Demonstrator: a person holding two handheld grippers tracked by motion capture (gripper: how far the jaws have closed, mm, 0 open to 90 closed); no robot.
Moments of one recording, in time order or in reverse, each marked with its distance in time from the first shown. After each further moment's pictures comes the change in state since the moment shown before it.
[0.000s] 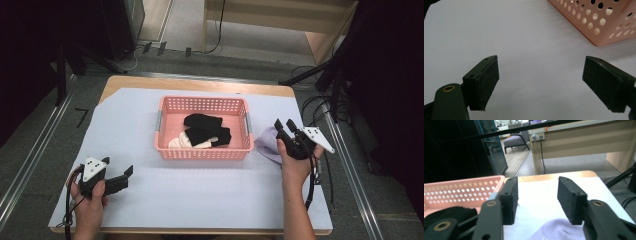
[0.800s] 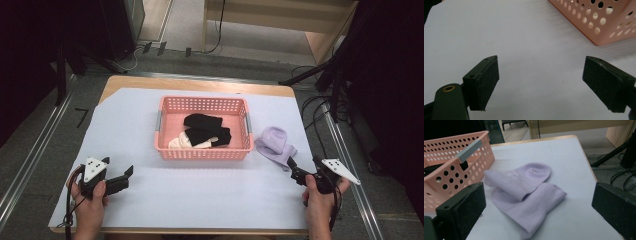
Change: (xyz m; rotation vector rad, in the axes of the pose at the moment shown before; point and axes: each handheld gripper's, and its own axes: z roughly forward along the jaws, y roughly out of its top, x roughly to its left) left arm -0.002 0.000 0.000 -0.002 0.008 0.006; right arm -0.055 -0.038 -0.078 0.163 -0.012 -0.026
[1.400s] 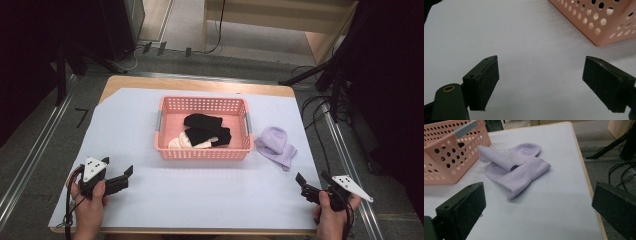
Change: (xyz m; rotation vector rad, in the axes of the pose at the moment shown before) left arm 0.001 0.000 0.000 -0.001 0.002 -0.003; right arm -0.023 -0.026 -0.034 0.040 0.024 -0.001
